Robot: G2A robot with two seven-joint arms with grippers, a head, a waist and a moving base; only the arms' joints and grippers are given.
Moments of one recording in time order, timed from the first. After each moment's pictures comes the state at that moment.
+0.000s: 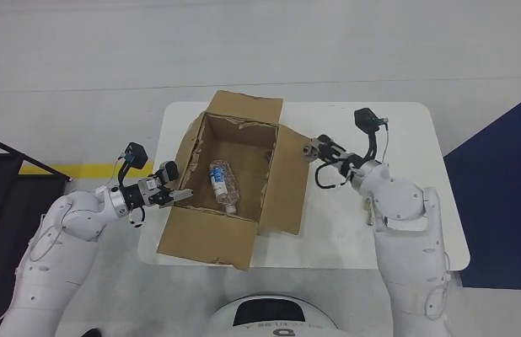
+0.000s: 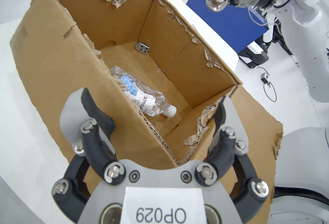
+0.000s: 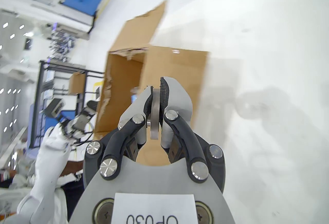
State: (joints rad) left arm 1.43 -0.92 -1.44 -1.43 0.43 -0.95 -0.53; right arm -1.42 -1.46 1.48 -1.91 -0.61 0.13 0.85
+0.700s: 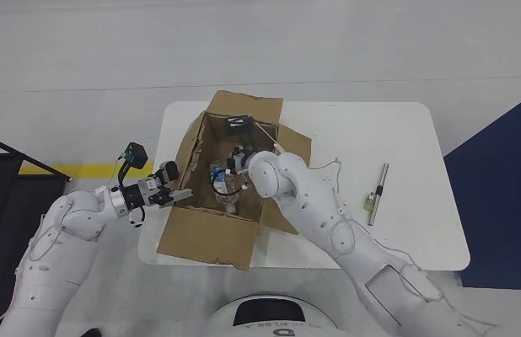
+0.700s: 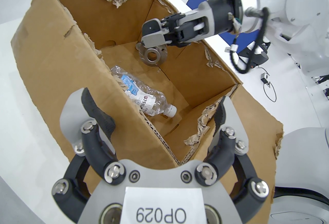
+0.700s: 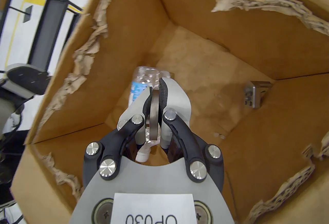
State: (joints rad) left arm 1.43 -0.92 -1.44 -1.43 0.43 -0.95 -0.53; right arm -0.91 -1.57 0.79 -1.24 -0.91 0.34 0.77
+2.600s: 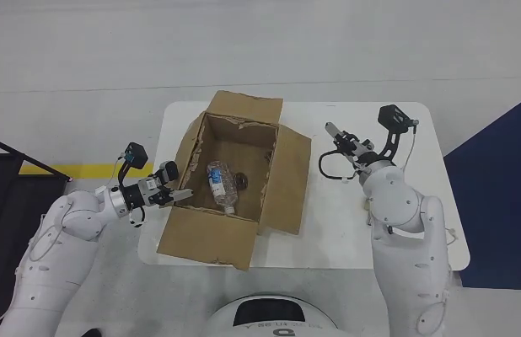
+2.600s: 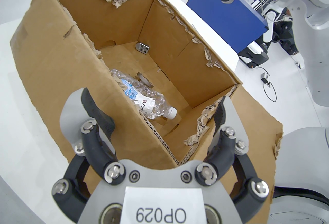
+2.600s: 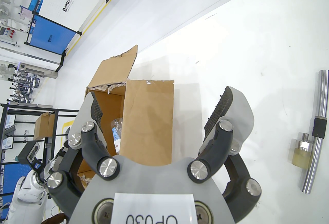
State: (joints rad) left arm 1.43 -0.92 -1.44 -1.43 0.43 -0.95 -0.53; right arm -1.49 -1.49 1.52 -2.06 -0.94 0.41 0.76
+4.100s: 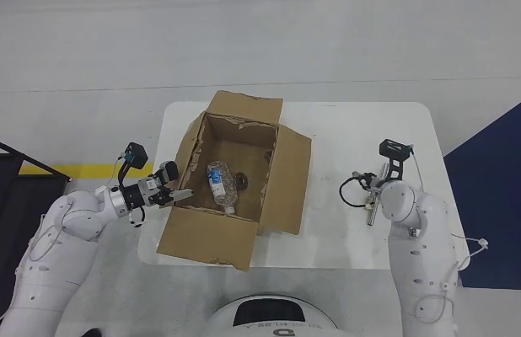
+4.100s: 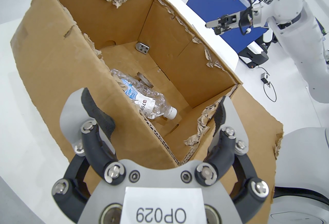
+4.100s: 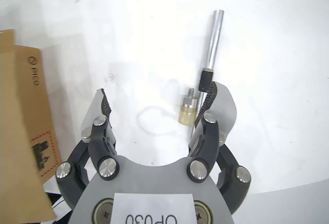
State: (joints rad) left arm 1.43 -0.92 -1.44 -1.43 0.43 -0.95 -0.53; right arm -1.48 -1.42 1.63 -1.80 -1.34 0.30 1.13
